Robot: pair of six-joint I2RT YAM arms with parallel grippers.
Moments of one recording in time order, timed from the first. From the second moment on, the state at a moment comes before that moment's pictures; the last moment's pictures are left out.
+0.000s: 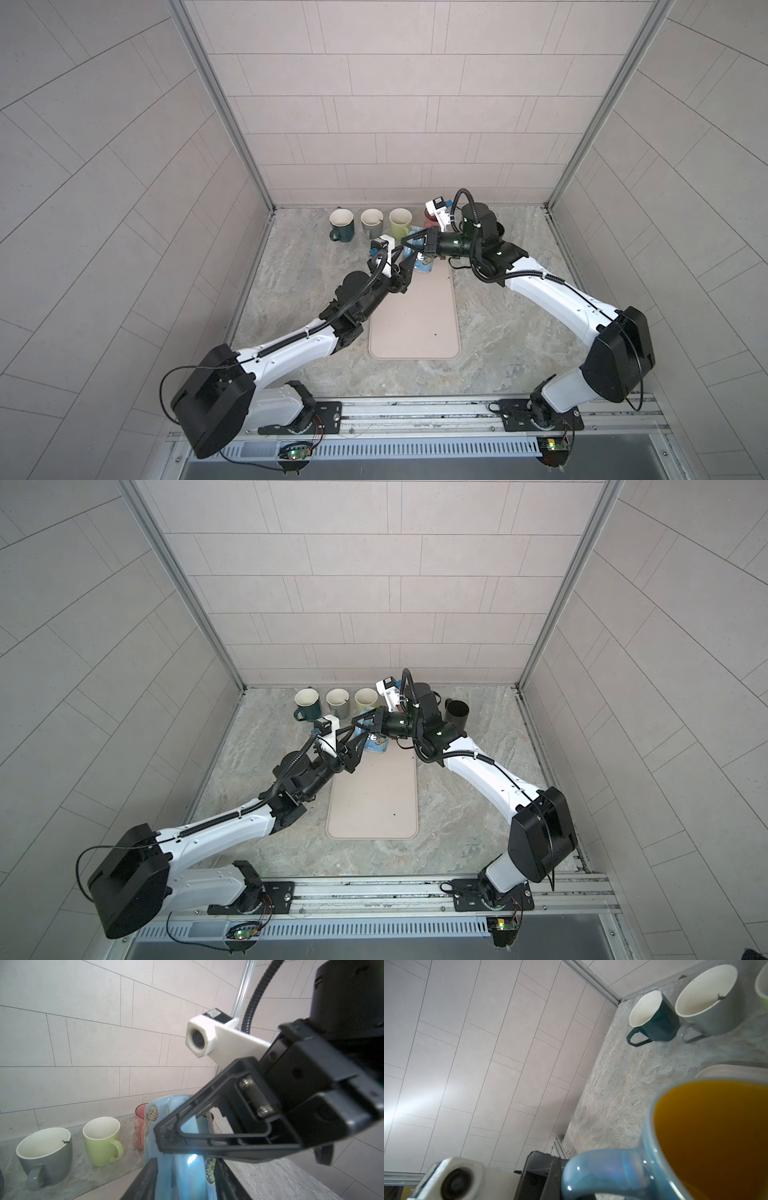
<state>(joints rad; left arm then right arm) -0.76 1.22 0.63 0.69 -0.11 -0.18 0.51 1.52 1.29 -0.07 -0.66 0.84</state>
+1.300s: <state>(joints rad) -0.61 0.97 0.67 0.34 -0.26 -0.28 0.35 1.44 0.78 0.27 -0.12 0.39</state>
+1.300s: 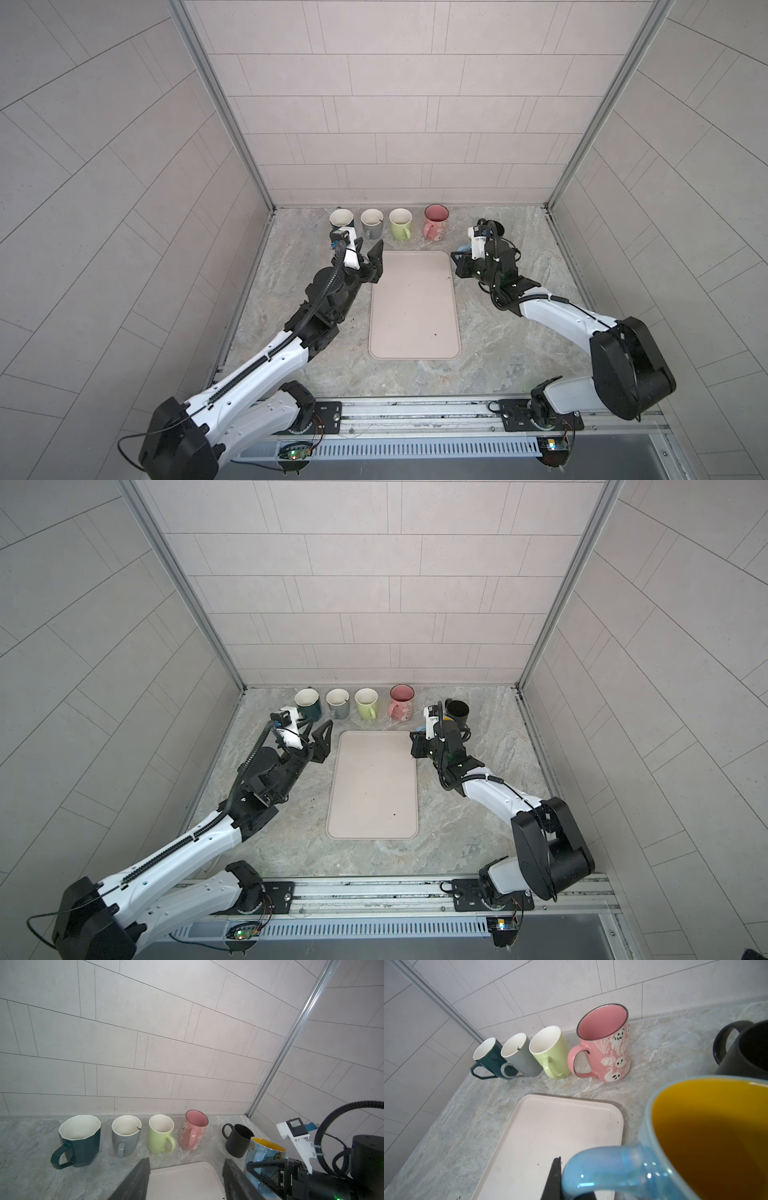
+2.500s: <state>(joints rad) -0.54 1.06 0.72 0.29 -0.16 -0.34 0.31 1.73 0.78 0.56 -0.21 0.30</state>
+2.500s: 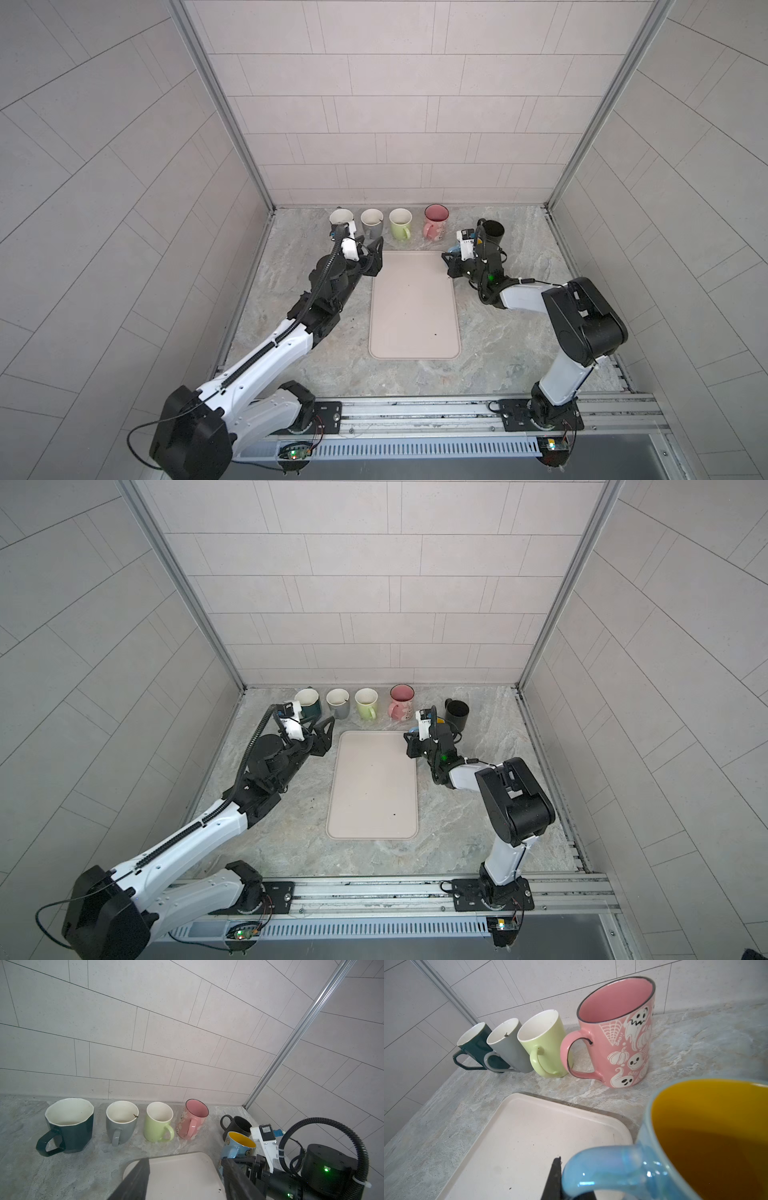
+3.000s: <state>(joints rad) -0.53 1.07 0.72 0.30 -0.13 -0.35 0.31 1.73 0.70 0.66 -0.21 0.22</state>
